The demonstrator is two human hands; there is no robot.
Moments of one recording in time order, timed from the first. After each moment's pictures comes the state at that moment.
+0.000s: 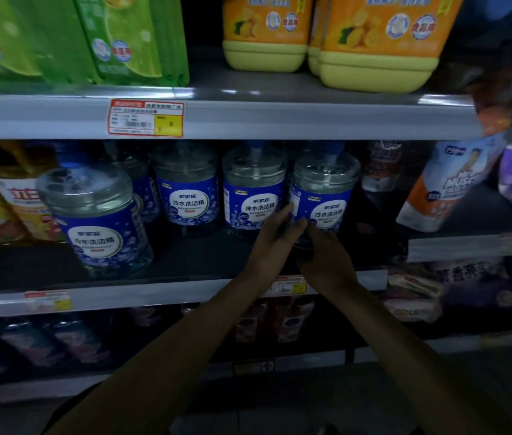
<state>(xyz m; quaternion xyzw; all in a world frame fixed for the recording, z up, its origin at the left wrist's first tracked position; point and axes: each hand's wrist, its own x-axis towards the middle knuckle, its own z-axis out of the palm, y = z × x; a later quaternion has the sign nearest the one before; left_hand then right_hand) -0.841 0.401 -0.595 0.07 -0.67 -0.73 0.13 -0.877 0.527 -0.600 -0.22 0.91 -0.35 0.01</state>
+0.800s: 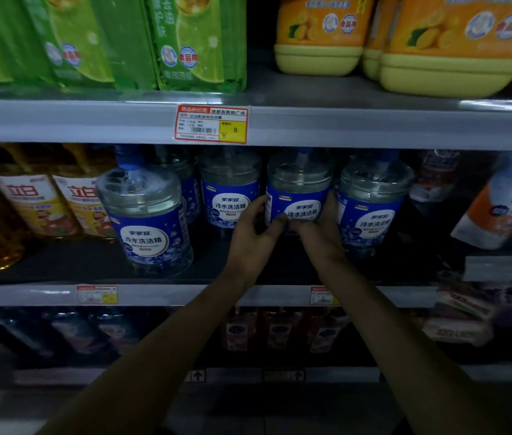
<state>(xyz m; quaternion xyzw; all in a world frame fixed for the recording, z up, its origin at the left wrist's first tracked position) -0.800 0.319 -0.574 0.12 -0.70 -0.64 0.27 -0.878 0.423 -0.569 -0.18 0.70 -0.69 0.03</state>
